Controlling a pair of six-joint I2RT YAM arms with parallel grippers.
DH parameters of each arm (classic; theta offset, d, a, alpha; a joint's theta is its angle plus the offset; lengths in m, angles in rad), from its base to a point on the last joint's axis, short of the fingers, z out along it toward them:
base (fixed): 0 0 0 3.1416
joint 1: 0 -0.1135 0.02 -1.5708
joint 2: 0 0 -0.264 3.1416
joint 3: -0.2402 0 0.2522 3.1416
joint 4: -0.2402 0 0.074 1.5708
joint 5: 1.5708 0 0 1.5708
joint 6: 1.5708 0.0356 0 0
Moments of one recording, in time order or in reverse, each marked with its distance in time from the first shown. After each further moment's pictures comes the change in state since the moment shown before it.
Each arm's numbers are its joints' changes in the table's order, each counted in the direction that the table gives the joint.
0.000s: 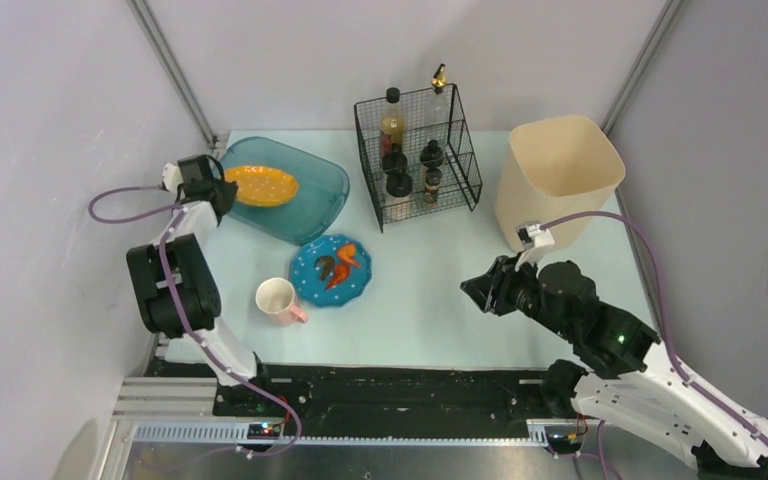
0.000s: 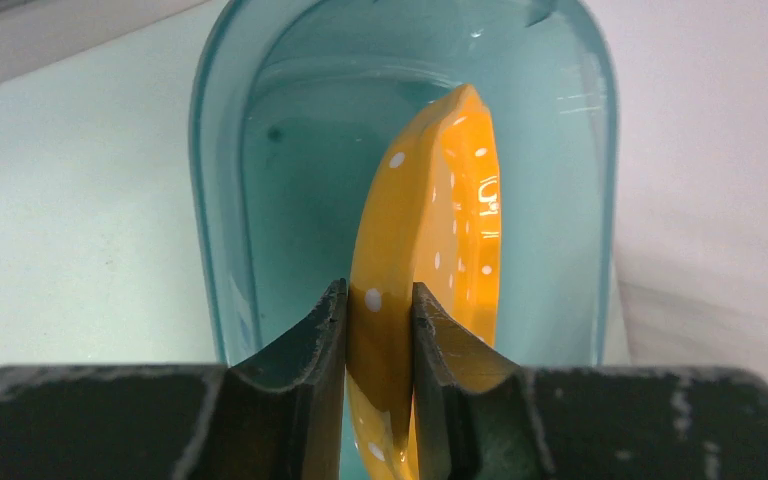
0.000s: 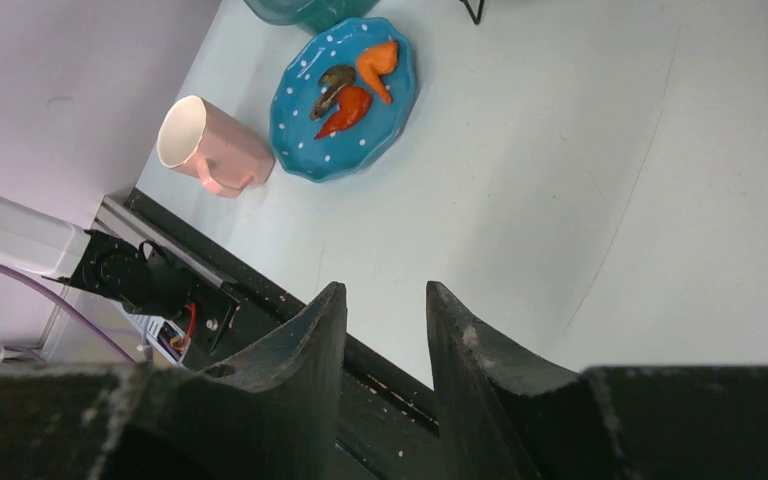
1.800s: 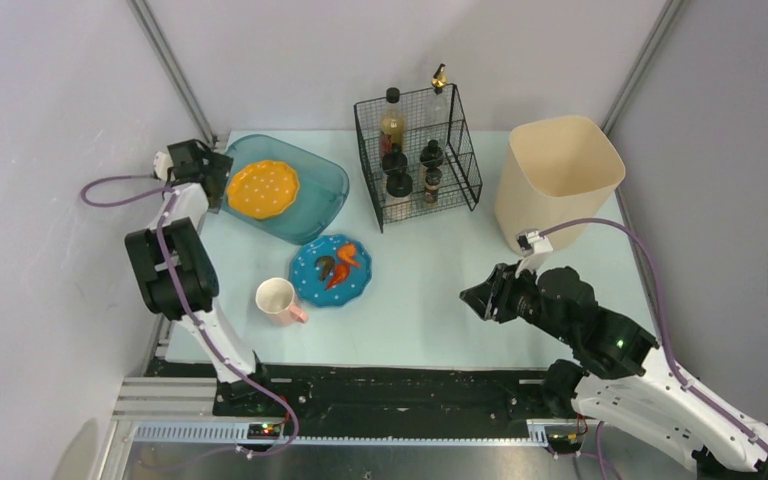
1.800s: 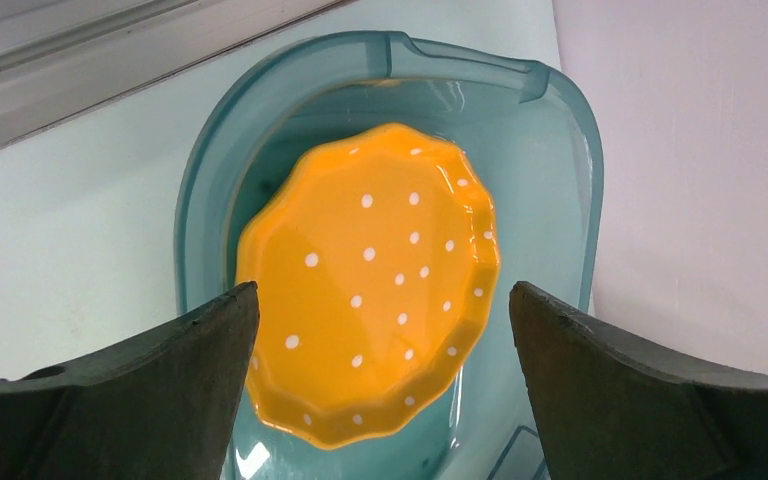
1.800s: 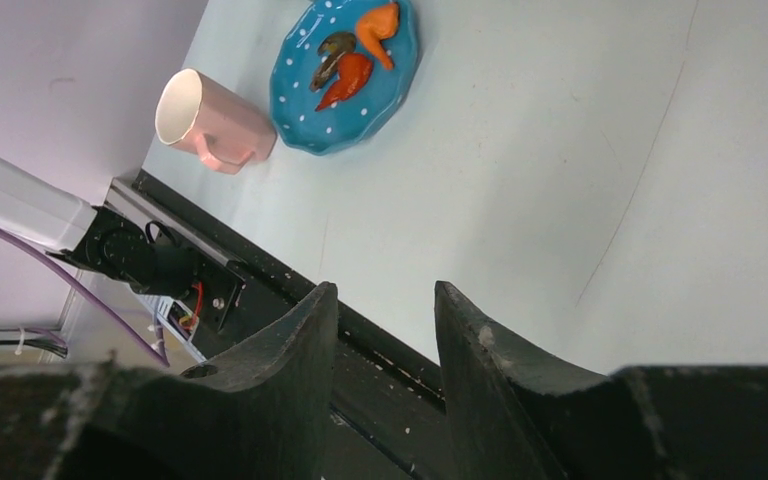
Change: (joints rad) left arm -0.037 -0.180 -0.223 -0.103 0.014 -0.021; right arm 0.016 0.033 0.056 -0.012 -0.053 0.043
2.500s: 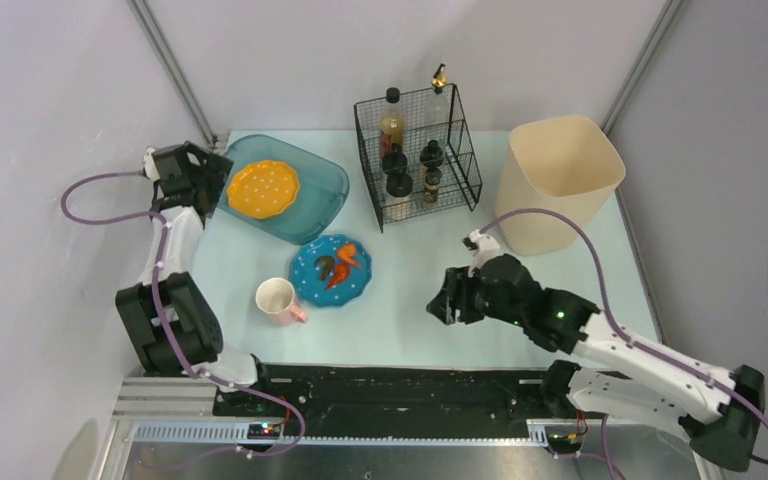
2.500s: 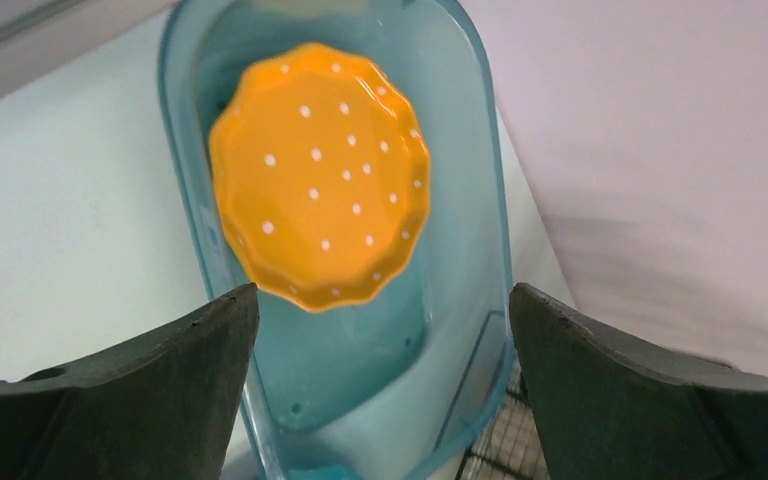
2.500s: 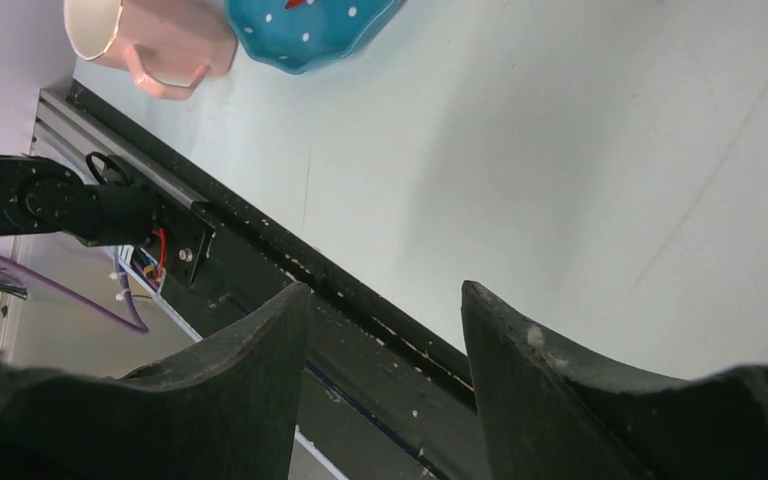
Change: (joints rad) left arm 0.004 0.344 0.175 -0.050 0.090 0.104; right arm -0.073 -0.259 0.001 0.078 -0.058 0.026
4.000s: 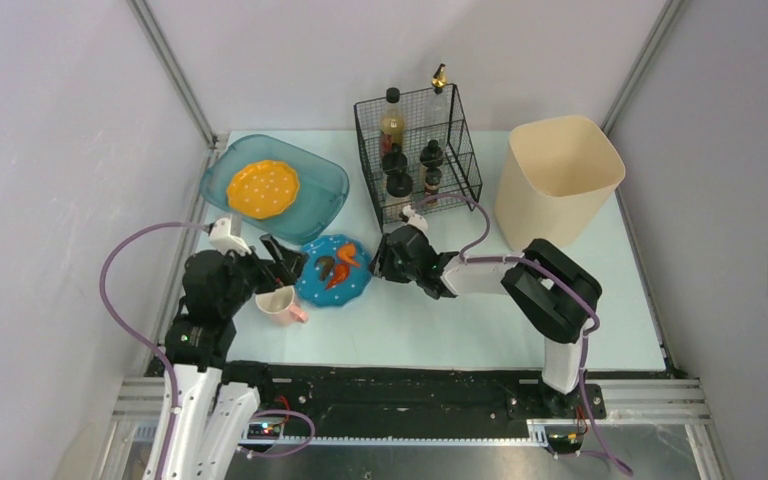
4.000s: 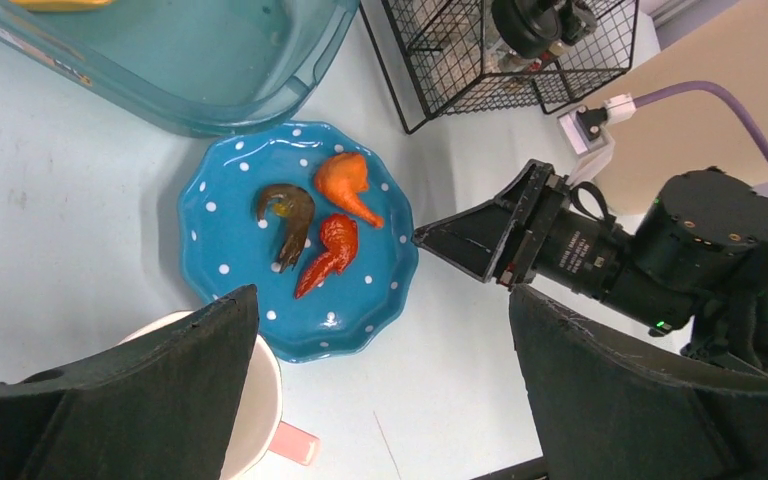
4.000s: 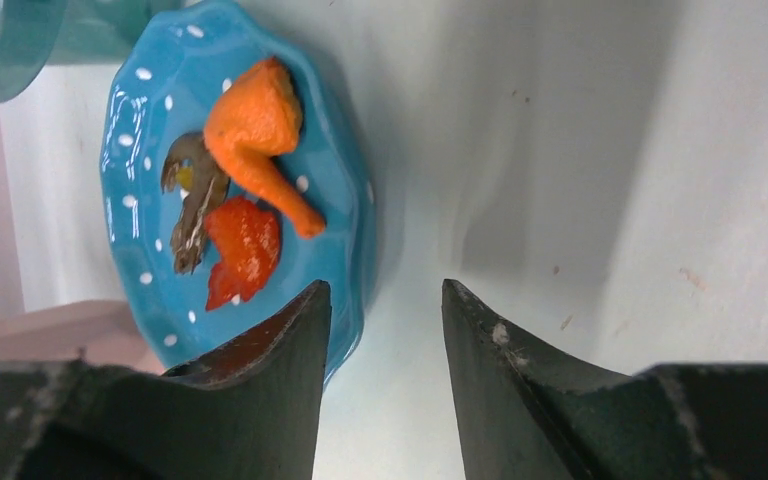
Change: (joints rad) left arm 0.386 1.028 0.546 -0.309 0.242 0.419; right arm 0.069 -1.053 -0.277 0.685 0.079 0.238
